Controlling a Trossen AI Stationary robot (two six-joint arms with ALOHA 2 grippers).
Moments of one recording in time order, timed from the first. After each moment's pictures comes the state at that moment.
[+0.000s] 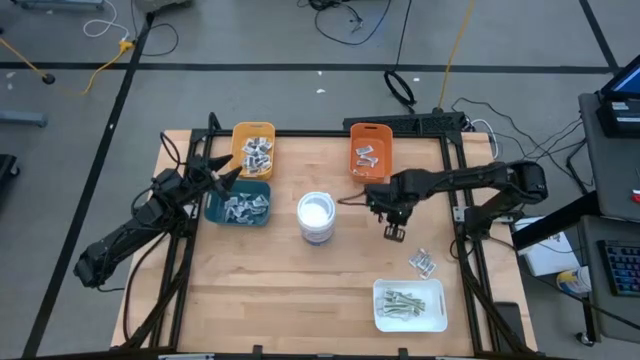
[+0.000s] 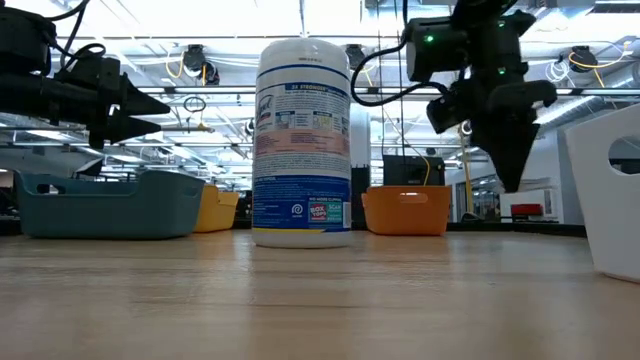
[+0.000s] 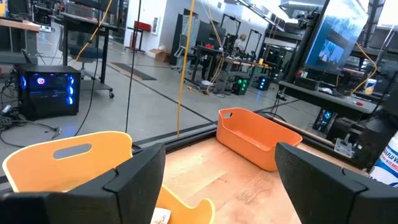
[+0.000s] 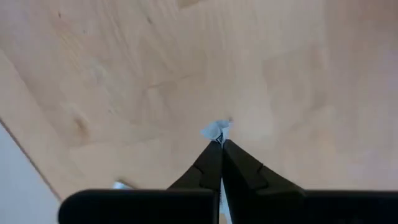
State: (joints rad) left arm 0.71 0.01 0.02 0.03 0.08 -0.24; right arm -0.10 1.53 1.03 -1.09 -0.05 0.20
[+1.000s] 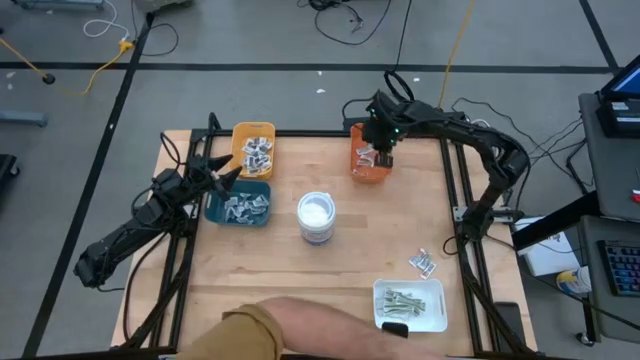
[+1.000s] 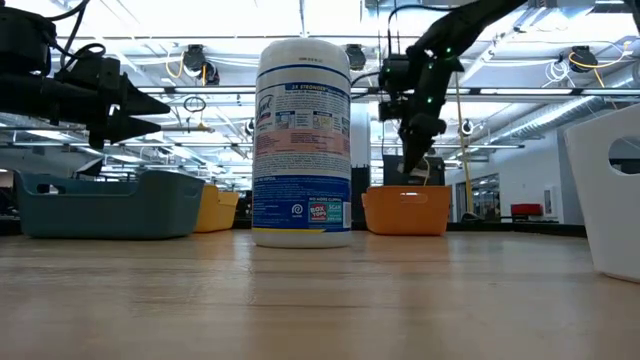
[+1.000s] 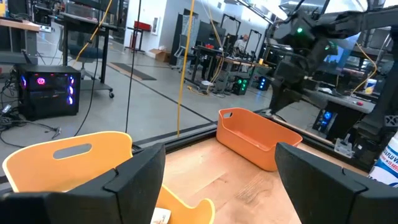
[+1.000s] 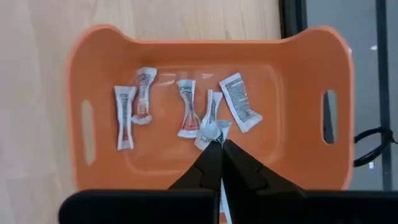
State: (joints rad) left arm 0.71 0.01 0.02 0.03 0.08 -0.24; right arm -0.70 1.72 1.38 -0.85 -0.06 -0.59
